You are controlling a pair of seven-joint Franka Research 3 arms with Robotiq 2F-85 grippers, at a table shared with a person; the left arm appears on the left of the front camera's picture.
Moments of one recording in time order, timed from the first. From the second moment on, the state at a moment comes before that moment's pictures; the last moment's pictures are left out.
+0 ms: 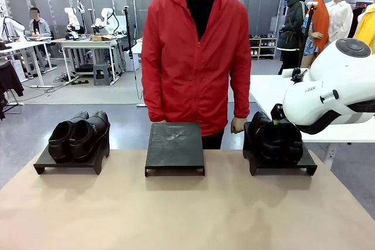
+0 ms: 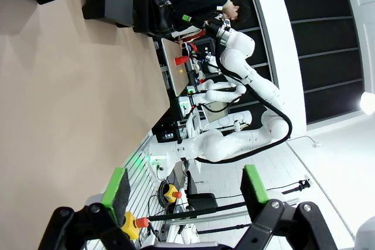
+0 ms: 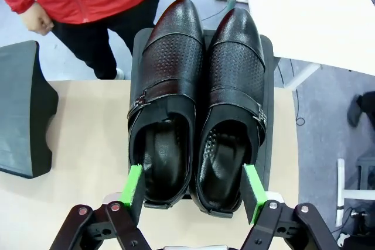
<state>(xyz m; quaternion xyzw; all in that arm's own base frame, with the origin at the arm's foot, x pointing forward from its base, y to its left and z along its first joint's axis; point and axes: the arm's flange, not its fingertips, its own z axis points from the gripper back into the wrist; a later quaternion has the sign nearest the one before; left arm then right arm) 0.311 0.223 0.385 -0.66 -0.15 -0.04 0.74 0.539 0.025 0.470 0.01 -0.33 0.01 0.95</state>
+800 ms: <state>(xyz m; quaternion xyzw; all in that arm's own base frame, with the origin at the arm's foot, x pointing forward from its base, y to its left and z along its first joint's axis) 0.311 0.223 0.385 -0.66 -0.15 -0.04 0.74 0.467 -0.014 0.548 0.17 -0.29 0.05 0.94</state>
